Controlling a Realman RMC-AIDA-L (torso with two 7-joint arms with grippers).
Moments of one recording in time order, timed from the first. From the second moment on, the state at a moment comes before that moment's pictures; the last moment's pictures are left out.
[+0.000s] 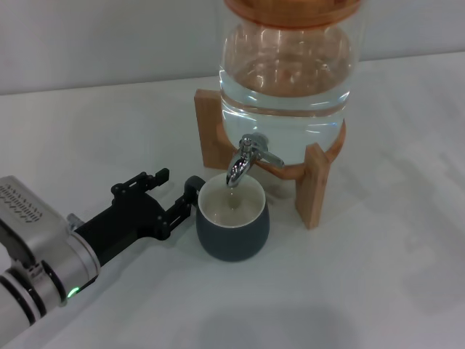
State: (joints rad) left arm -0.62 -2.08 2.83 0.13 -0.64 1.04 -0.47; right arm 0.15 2.01 -0.47 -0.40 1.94 1.64 -2.32
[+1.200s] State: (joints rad) left arm -0.51 -2.07 2.84 -0.19 -0.64 1.46 -0.77; right arm 0.12 2.00 -0.46 -0.52 1.86 1.62 -2.19
